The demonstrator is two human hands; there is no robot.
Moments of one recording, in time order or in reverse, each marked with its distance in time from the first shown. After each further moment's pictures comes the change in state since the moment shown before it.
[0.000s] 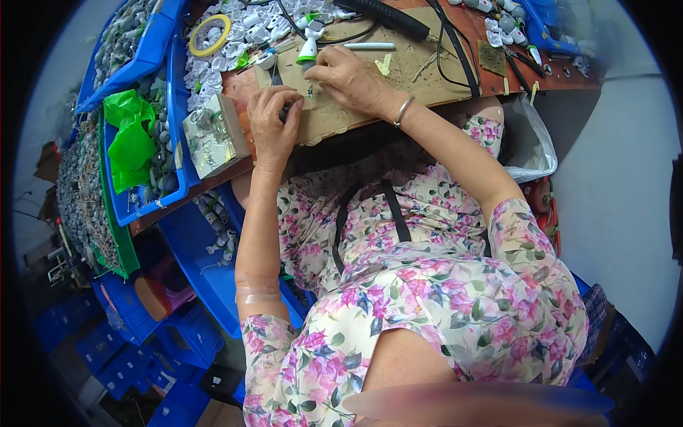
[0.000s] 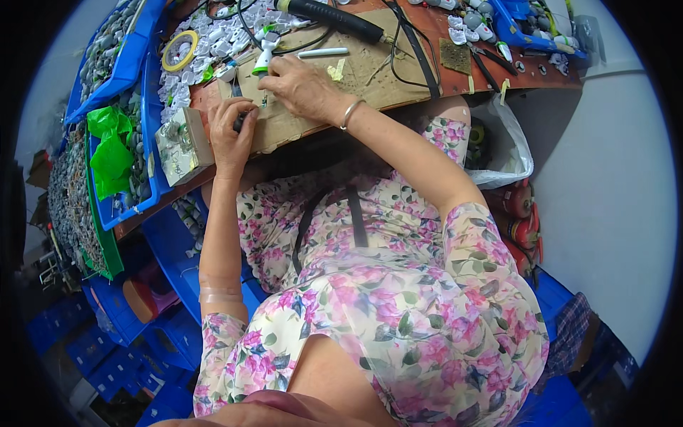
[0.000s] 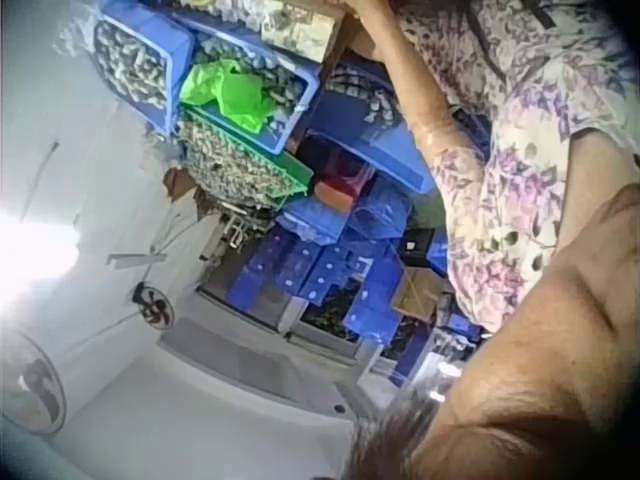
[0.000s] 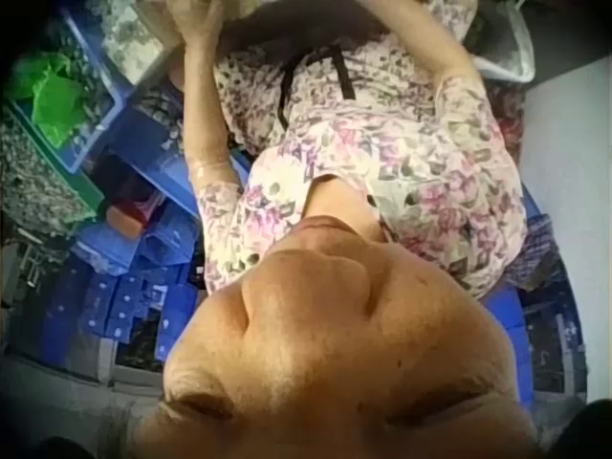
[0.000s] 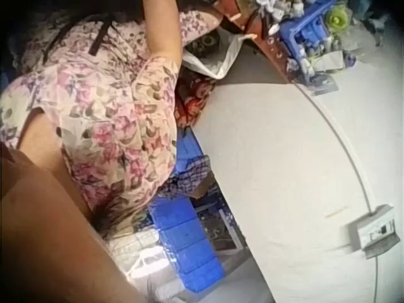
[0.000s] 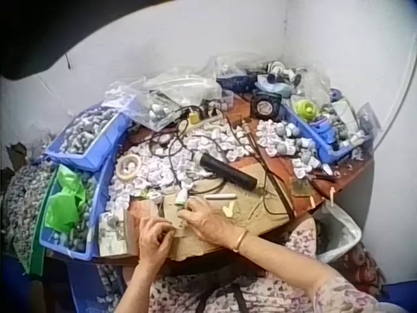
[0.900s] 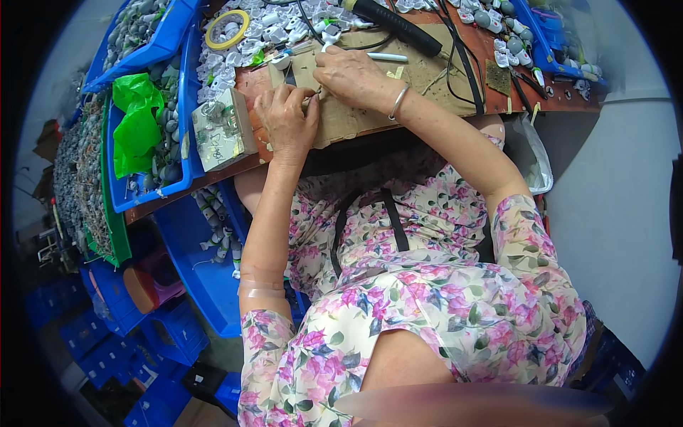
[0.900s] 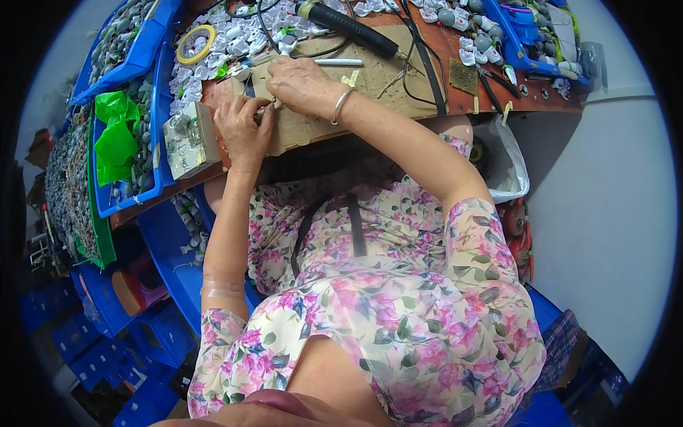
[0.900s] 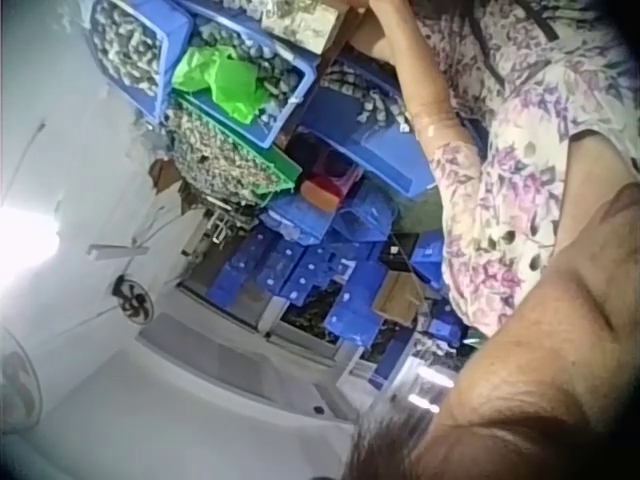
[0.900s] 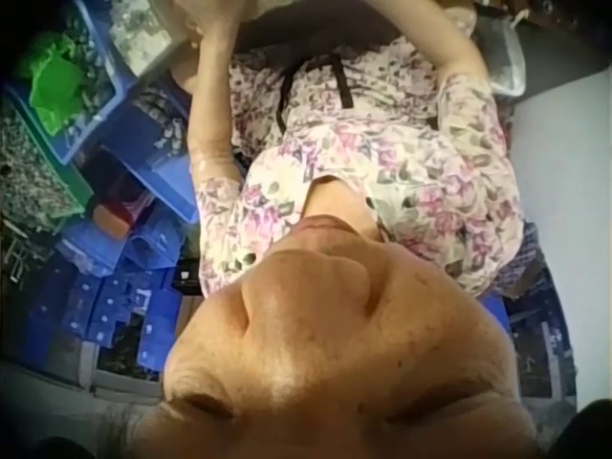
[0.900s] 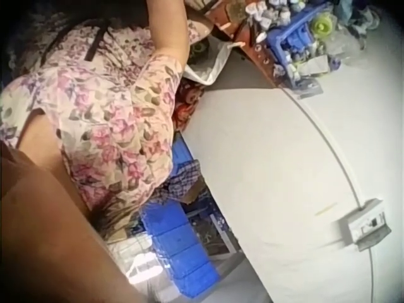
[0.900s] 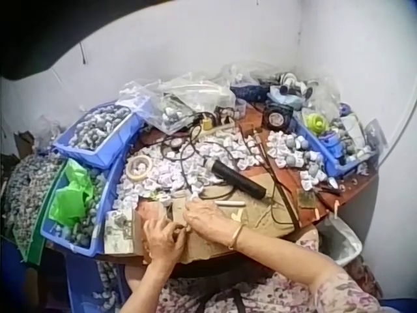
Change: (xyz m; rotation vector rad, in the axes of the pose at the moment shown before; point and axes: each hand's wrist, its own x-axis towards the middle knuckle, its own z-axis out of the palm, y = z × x) left_hand 0.003 0.009 0.012 0.320 0.090 -0.029; right_hand 0.037 -0.002 -0.002 -0.330 -0.328 -0.180
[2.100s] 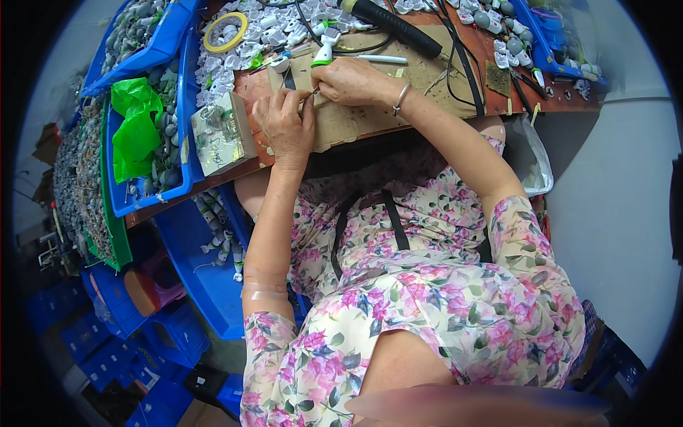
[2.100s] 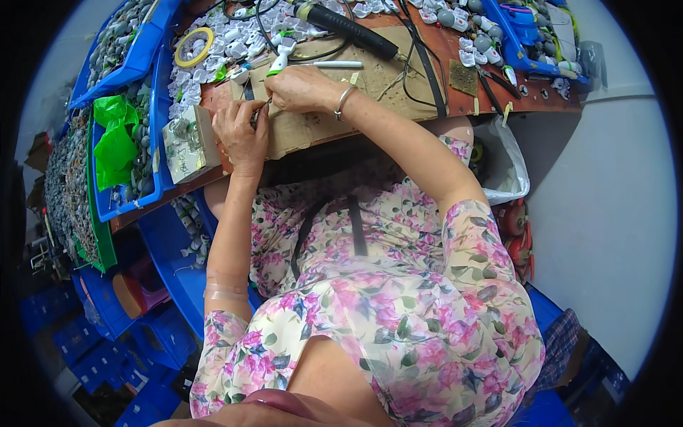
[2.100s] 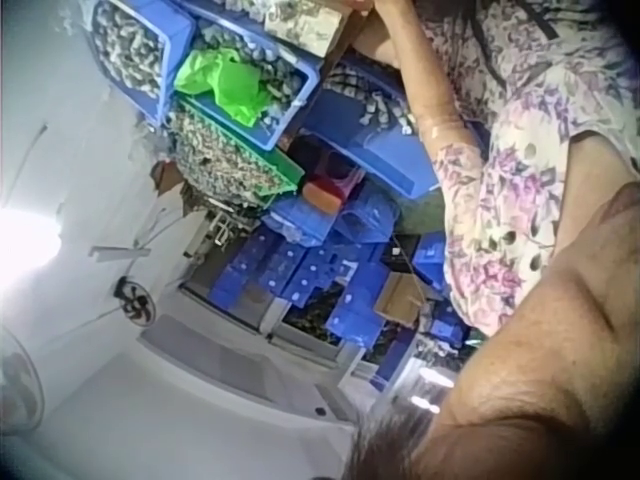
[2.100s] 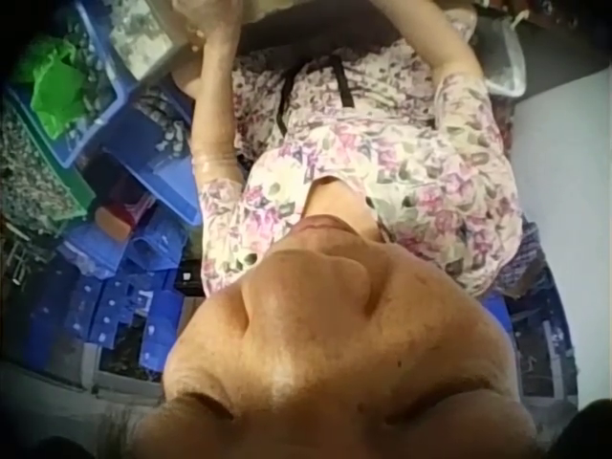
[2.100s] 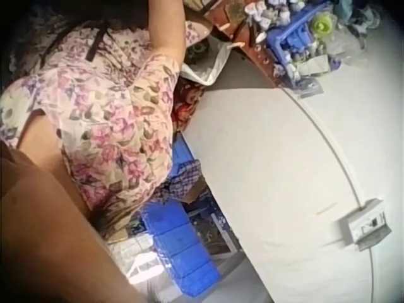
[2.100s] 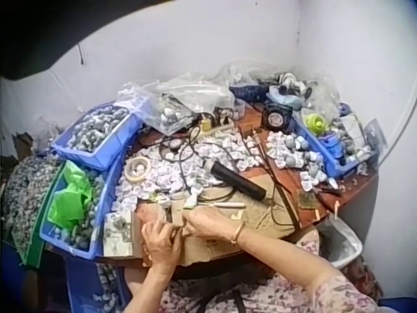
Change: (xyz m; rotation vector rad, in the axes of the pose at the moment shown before) left_hand -0.004 -0.003 0.005 0.001 0.067 -0.014; right_hand 0.008 0.007 0.004 0.413 -0.225 0.220
